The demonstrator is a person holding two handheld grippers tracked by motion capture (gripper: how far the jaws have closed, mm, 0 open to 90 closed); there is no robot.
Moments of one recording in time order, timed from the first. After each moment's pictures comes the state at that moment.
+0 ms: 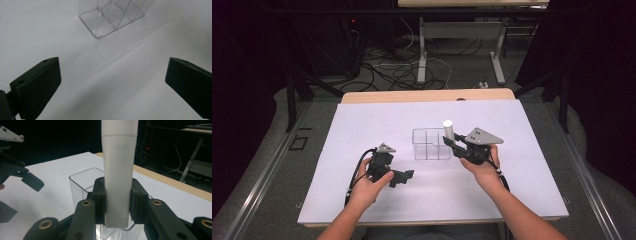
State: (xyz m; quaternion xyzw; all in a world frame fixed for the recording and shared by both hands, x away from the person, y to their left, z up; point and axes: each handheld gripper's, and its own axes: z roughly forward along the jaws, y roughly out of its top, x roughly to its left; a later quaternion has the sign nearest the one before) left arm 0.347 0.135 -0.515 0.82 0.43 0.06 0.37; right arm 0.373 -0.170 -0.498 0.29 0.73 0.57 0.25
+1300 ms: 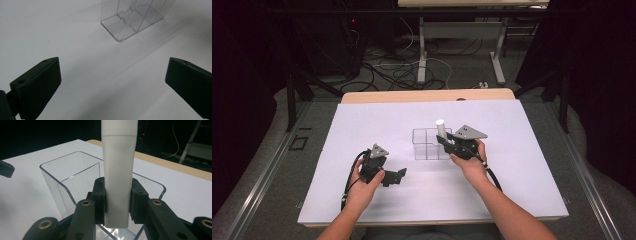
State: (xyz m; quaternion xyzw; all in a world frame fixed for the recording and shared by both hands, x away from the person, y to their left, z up) left arm 0.344 0.151 -0.523 0.81 0.42 0.14 0.38; right arm 0.405 -0.148 -0.530 0.34 0.73 0.54 0.24
